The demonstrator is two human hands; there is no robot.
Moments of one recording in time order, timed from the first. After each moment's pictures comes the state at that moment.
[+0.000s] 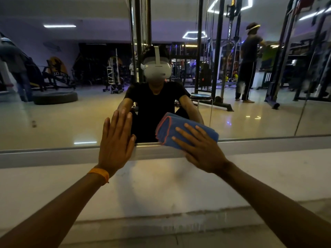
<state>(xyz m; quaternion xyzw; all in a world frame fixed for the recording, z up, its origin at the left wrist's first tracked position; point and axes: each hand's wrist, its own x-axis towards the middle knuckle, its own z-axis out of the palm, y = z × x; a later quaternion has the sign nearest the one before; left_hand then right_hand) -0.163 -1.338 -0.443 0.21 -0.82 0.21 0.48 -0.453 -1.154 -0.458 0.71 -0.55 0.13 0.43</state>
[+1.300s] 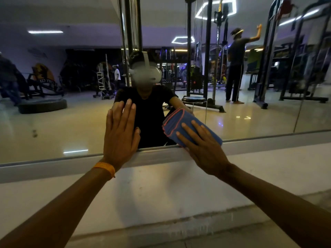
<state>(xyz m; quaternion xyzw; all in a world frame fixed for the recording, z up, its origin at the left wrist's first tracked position) -0.165 -1.351 -0.405 0.20 -0.81 0.23 0.50 -0.418 -1.164 -0.453 0.63 -0.61 0.14 0.47</state>
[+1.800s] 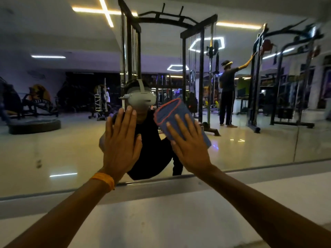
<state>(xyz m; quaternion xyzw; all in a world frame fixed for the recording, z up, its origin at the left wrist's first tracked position) -0.161 -1.368 -0.341 0.20 -0.78 0.24 0.55 -0.367 -1.229 -0.360 0.57 -0.58 0.30 0.50</state>
